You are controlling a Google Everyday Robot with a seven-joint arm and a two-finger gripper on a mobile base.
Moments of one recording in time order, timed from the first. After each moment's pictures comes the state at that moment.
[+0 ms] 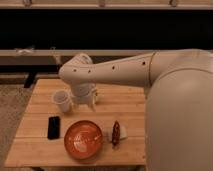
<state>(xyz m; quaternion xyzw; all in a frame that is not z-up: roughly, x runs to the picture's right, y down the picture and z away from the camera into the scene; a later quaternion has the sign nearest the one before) -0.104 0.102 0.703 -0.26 0.23 0.64 0.68</state>
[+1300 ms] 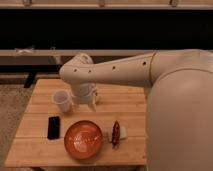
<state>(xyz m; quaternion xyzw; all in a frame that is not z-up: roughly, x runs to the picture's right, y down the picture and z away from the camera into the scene) -0.099 0.100 0.703 -0.26 0.23 0.64 0.68</state>
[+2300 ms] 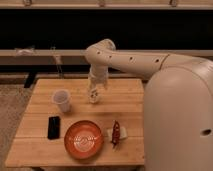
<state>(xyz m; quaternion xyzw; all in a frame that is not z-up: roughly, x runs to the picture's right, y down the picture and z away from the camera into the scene) -0.047 -0.010 0.793 -0.26 0.14 0.62 0.73</state>
